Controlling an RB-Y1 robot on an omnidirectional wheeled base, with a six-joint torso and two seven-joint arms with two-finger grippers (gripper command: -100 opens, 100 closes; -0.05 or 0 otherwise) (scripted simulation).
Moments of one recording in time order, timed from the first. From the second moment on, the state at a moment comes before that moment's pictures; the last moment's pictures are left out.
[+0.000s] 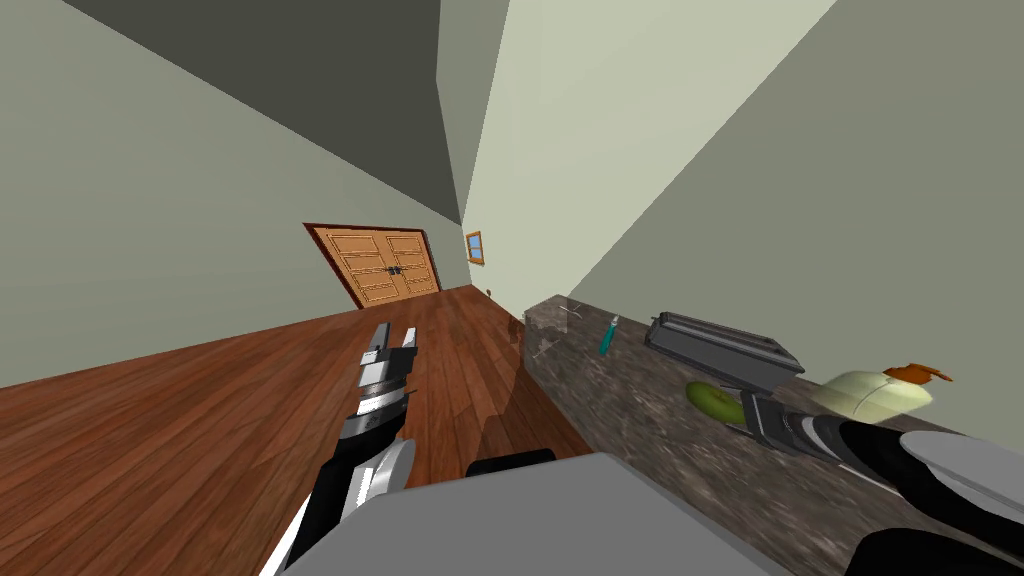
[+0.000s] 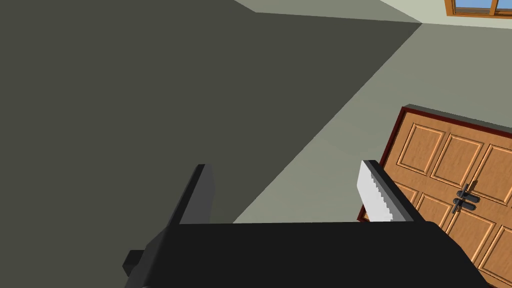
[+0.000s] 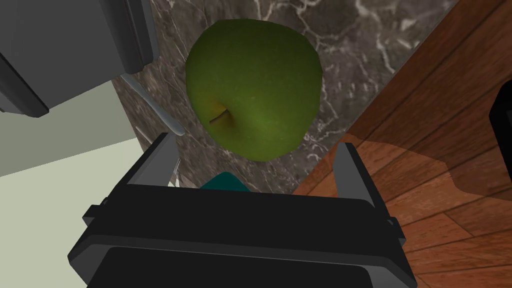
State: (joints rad) left arm 0.49 0.01 0.00 -2.24 0.06 -0.51 0.01; right arm 0.86 -1.20 -0.43 -1.31 1.20 -0.55 0.34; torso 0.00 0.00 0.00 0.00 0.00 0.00
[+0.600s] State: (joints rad) left arm 0.49 0.01 0.00 -2.24 0.06 -0.51 0.01; right arm 0.90 -1.17 -0.44 -1.25 1.18 -0.51 0.32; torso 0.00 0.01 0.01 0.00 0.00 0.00
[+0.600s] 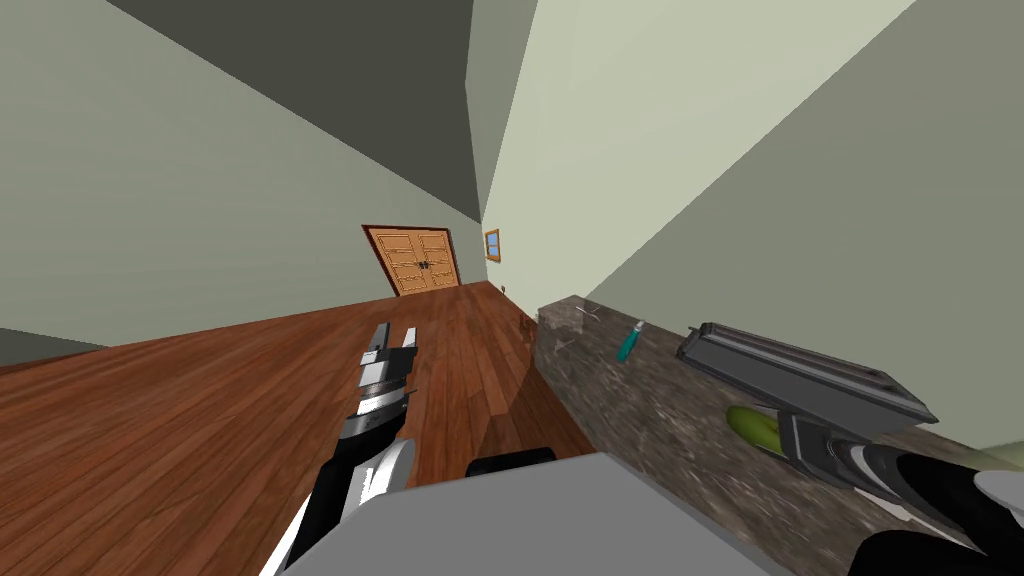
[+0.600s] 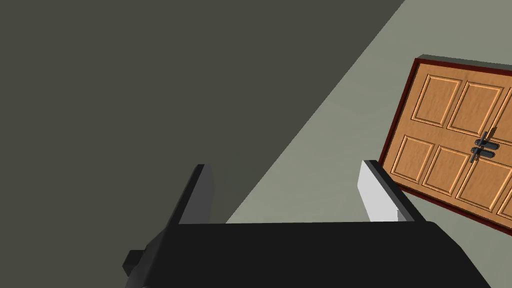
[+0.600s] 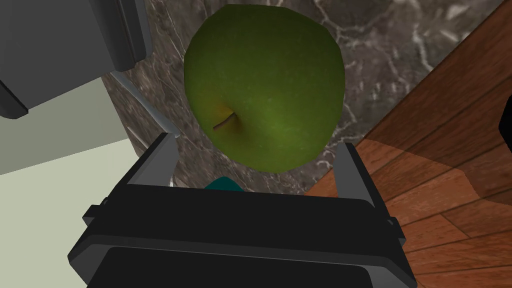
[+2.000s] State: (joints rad) left arm 0.49 0.01 0.01 -2.24 0.06 -0.51 0.01; right arm 0.92 -1.13 -0.44 -1.19 1.15 -0.48 0.30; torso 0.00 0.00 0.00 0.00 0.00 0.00
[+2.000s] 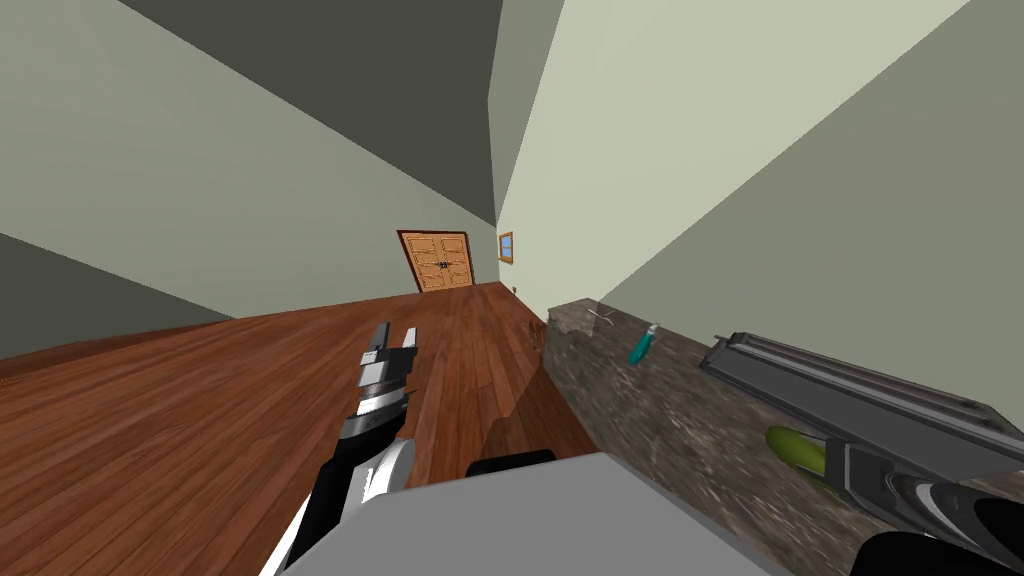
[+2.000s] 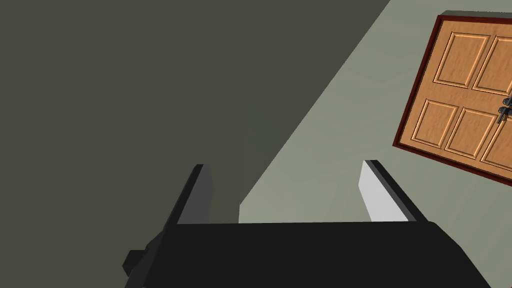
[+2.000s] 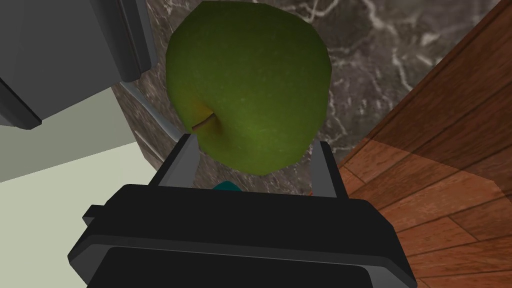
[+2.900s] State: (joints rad) left arm 0.49 0.01 0.00 -2.24 0.06 -0.51 0.01; right arm 0.89 -1.20 -0.44 -1.33 1.20 -0.53 0.33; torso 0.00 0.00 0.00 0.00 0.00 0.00
